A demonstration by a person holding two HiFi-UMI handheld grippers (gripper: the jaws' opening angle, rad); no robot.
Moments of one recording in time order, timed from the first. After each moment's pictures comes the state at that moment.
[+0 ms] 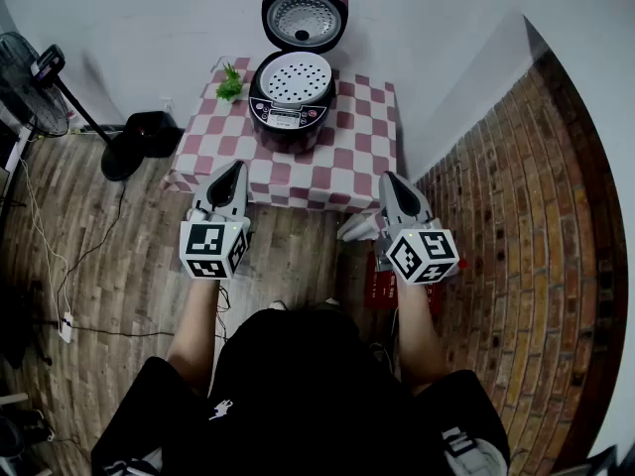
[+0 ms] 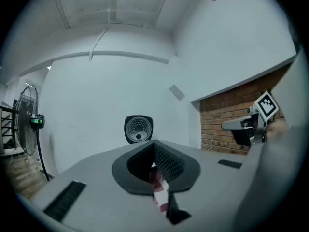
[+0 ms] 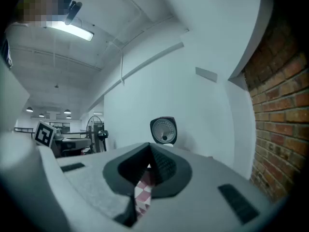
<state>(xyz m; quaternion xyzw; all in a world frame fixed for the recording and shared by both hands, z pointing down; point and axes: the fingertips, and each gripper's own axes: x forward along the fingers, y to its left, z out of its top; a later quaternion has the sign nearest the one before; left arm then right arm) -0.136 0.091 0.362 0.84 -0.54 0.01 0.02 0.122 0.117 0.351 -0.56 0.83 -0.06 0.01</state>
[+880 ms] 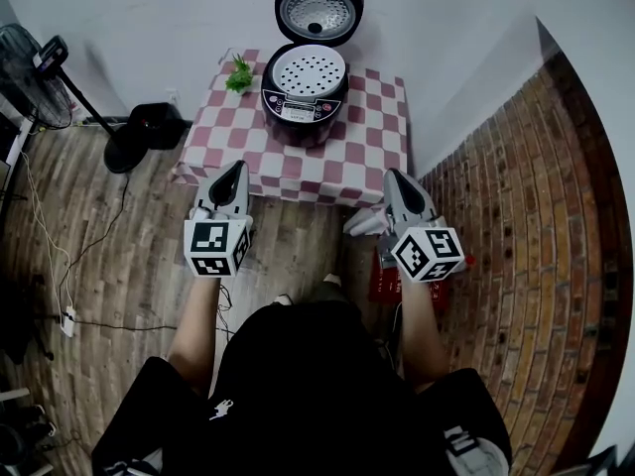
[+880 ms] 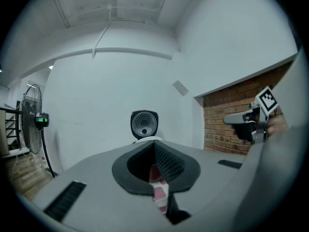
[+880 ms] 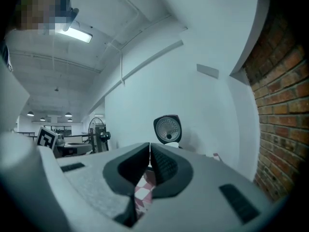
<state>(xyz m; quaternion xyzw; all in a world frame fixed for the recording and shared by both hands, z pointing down) -0.172 0.089 0.382 0.83 -0.55 0.03 0.03 0.092 0.114 0.357 -0.55 0.83 -0.08 0.02</state>
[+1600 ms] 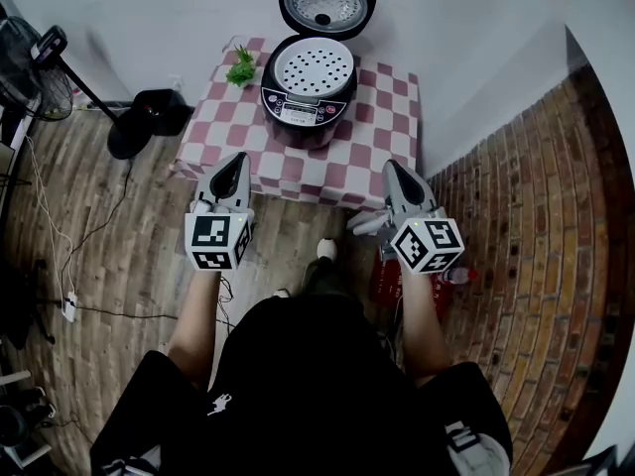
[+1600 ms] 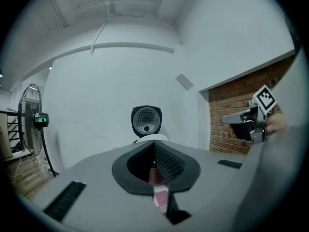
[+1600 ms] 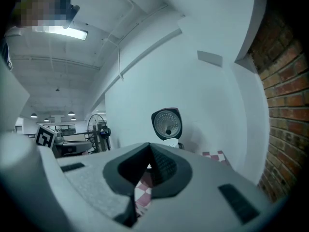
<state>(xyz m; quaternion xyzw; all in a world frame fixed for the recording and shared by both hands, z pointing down) -0.154 0.033 0.397 0.82 -0.56 0.05 0.03 0.104 0.041 0.380 -0.53 0.84 -0.10 0.00</state>
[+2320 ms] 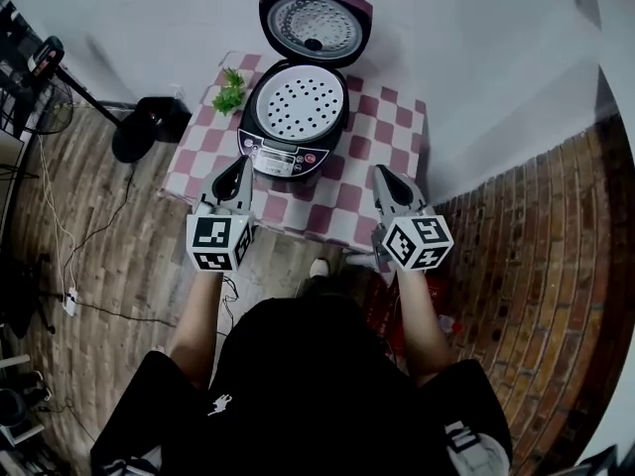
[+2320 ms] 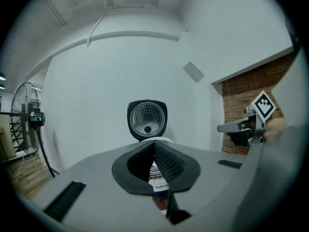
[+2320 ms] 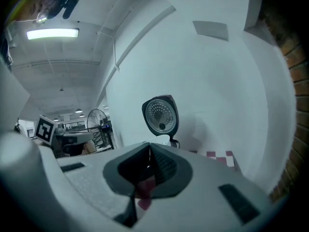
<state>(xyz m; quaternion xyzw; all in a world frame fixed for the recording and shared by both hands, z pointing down) -0.091 -0.102 0.400 0.80 -0.59 0.07 0.05 0.150 -0.117 0.417 -0.48 0.87 -0.14 -0.04</state>
